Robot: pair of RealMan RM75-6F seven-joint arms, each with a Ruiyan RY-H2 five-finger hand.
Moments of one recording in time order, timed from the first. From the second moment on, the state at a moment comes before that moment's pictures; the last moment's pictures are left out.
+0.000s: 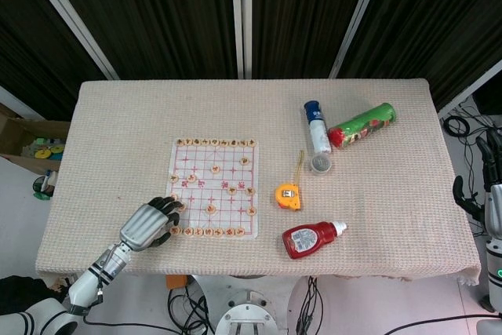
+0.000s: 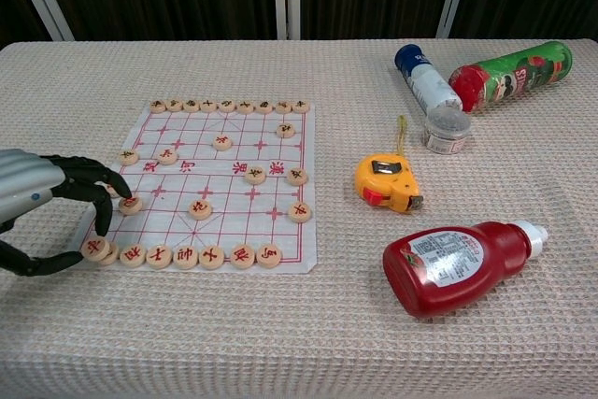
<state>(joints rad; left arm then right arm) -0.41 -1.49 0.11 -1.39 1.67 1.17 0.11 0.17 -1.28 0.19 -1.19 -1.57 1.75 0.34</state>
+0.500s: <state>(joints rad) -0.41 -1.48 0.11 -1.40 1.67 1.19 0.11 0.17 -1.28 0.20 -1.19 -1.57 1.76 0.35</state>
